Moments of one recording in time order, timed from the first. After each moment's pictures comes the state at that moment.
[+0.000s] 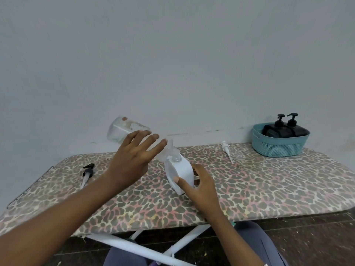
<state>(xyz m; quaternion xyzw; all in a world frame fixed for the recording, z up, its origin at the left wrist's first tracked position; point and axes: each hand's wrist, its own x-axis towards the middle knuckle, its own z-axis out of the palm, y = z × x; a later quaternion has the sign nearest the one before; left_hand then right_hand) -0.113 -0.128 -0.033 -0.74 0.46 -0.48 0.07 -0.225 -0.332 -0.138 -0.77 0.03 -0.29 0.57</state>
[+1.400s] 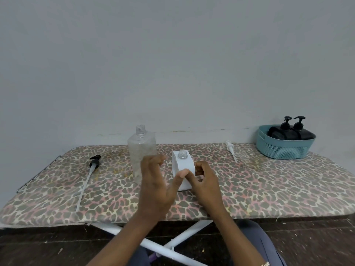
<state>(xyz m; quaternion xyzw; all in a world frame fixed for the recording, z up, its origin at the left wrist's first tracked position) -0.197 -0.169 -0.110 -0.76 0.31 -0.37 -0.44 -0.223 -0.331 -0.140 -0.76 0.05 -0.29 0.57</state>
